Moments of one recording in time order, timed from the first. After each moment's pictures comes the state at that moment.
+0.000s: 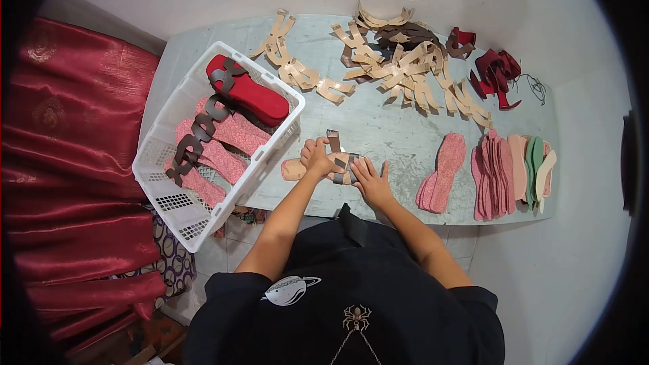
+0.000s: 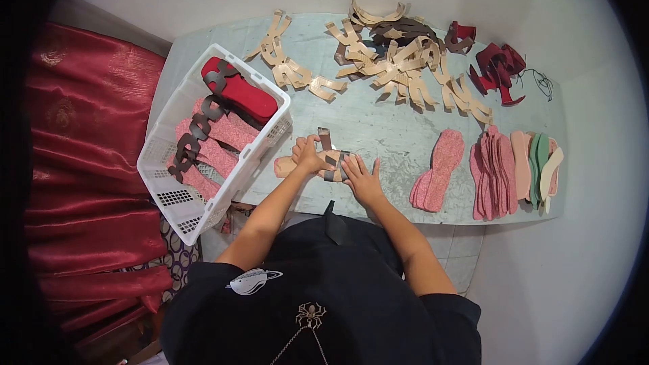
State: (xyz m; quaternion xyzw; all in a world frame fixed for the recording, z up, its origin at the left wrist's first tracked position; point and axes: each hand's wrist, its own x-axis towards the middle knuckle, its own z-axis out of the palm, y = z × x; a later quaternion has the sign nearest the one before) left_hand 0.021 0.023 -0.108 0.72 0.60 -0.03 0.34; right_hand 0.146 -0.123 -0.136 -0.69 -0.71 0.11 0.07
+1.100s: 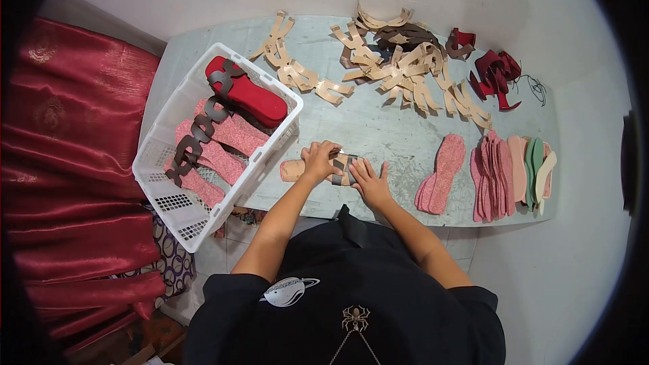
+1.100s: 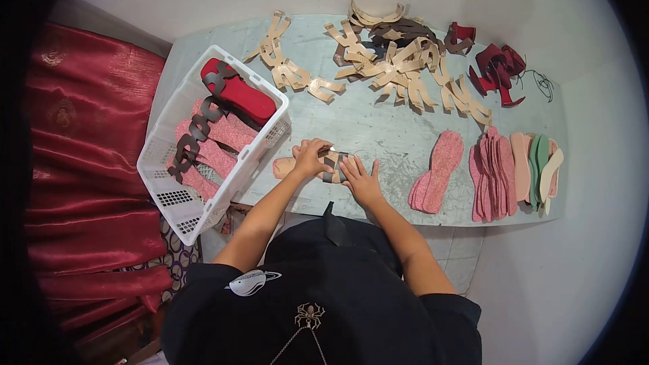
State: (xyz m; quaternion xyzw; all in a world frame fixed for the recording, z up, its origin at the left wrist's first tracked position) left_hand 0.010 0.025 -0.115 0.84 0.41 0.09 0.35; right_hand 0.147 -0.124 -0.140 -0.70 -0.71 0.08 0.08
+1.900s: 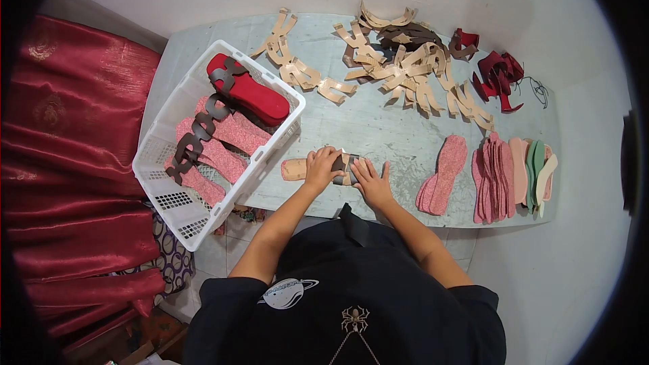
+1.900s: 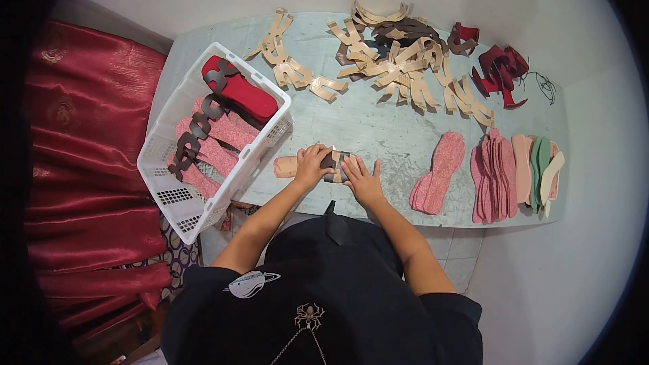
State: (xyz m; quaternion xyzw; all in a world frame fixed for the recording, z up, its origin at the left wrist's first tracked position) left_hand -0.001 0.004 -0.116 0.88 0.36 0.13 0.27; right_hand 0.148 -0.123 -0.138 -0.69 -0.71 0.10 0.06
